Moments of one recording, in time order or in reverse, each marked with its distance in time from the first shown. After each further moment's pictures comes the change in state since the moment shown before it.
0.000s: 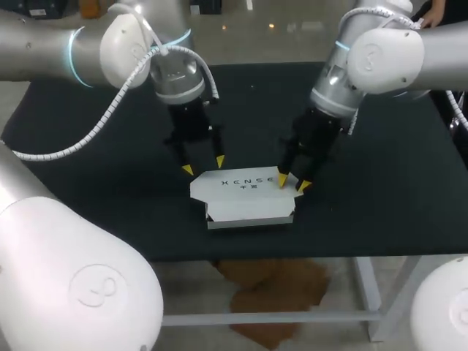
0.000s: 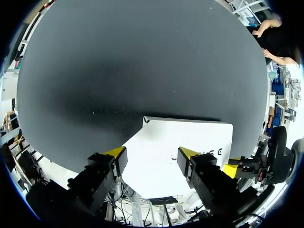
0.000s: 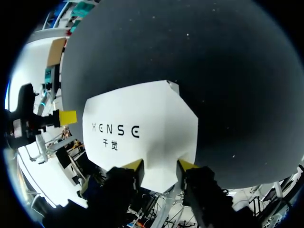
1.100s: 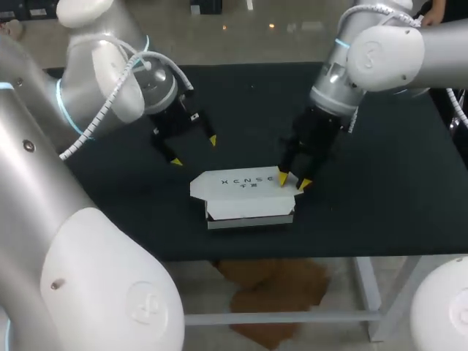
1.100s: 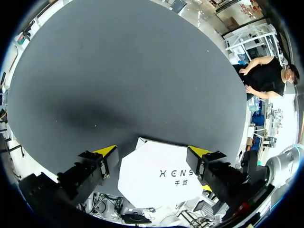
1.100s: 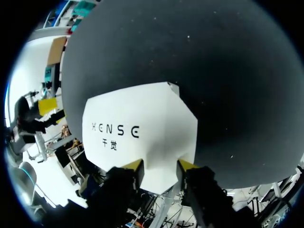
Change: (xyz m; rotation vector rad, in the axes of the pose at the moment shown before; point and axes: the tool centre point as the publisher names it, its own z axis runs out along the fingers) left arm -0.007 -0.024 -0.032 0.244 0.213 -0.162; right arm 0.000 0.001 -0.004 0.000 -0.007 -0.010
